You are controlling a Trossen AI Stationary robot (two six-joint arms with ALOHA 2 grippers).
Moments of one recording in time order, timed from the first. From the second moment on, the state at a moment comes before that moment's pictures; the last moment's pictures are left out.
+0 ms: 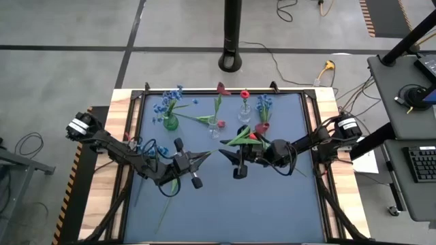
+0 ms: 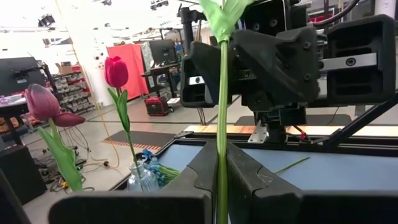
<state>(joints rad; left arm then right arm) -0.50 1.46 0.70 0.89 -0.96 0.24 0.21 1.73 0.80 1.42 0.29 -0.14</state>
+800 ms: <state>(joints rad) -0.50 1.42 0.71 0.57 -0.96 -0.05 0.21 1.57 0.87 0.89 0.46 -0.13</state>
